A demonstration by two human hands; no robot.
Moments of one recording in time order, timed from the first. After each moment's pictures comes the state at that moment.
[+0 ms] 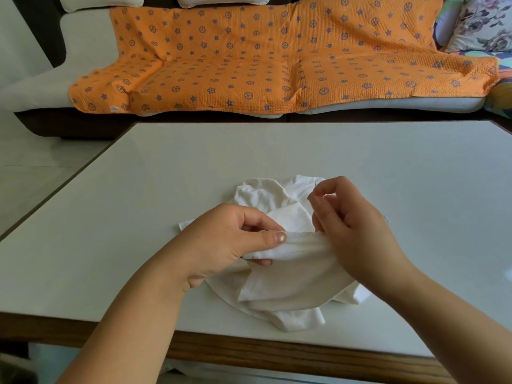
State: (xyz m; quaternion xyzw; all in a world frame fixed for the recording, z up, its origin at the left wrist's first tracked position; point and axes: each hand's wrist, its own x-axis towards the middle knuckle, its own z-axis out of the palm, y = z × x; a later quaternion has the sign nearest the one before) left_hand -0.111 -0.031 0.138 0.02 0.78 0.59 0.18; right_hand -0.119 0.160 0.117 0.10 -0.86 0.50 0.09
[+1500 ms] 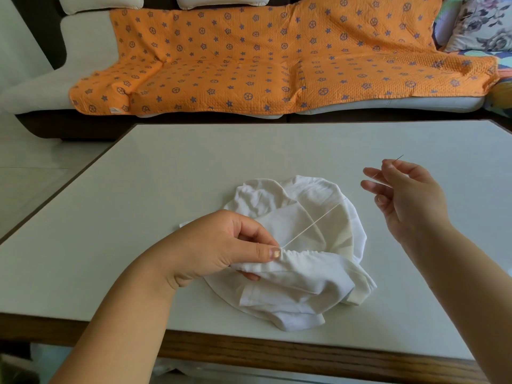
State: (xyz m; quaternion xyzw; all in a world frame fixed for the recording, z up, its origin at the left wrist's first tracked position) left_hand -0.111 -0.044 0.140 0.07 0.78 0.56 0.26; right_hand -0.183 0.221 0.109 -0.16 -0.58 0.79 0.12
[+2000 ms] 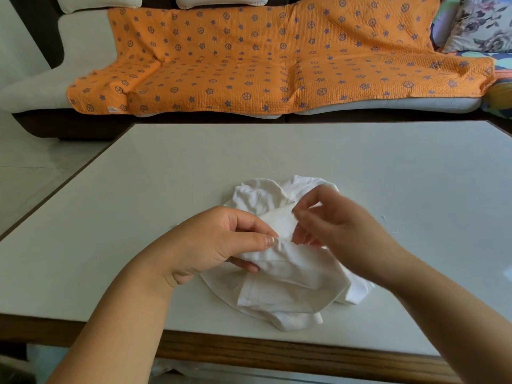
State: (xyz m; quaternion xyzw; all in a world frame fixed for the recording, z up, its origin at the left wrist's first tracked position) left_hand -0.115 -0.044 0.137 0.04 0.78 0.58 0.23; right_hand -0.124 0.162 0.126 0.10 -0.82 0.56 -0.08
